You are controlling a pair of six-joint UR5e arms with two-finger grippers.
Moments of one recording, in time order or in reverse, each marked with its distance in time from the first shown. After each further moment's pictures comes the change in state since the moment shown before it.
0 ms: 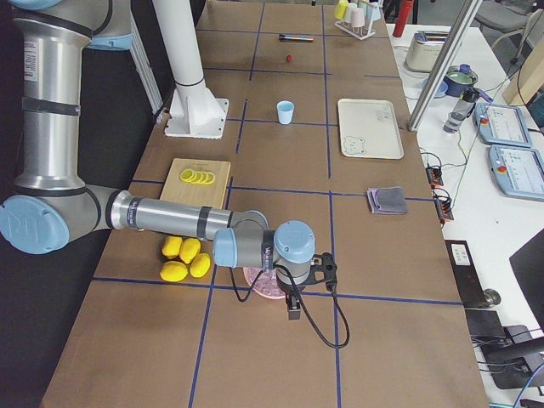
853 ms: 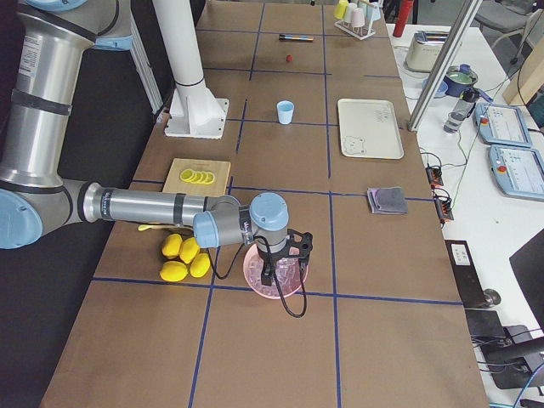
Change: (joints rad) left arm -0.001 0.011 -0.010 -0.002 -0.002 0.003; right arm -0.165 -0.129 0.178 0.085 0.035 0.554
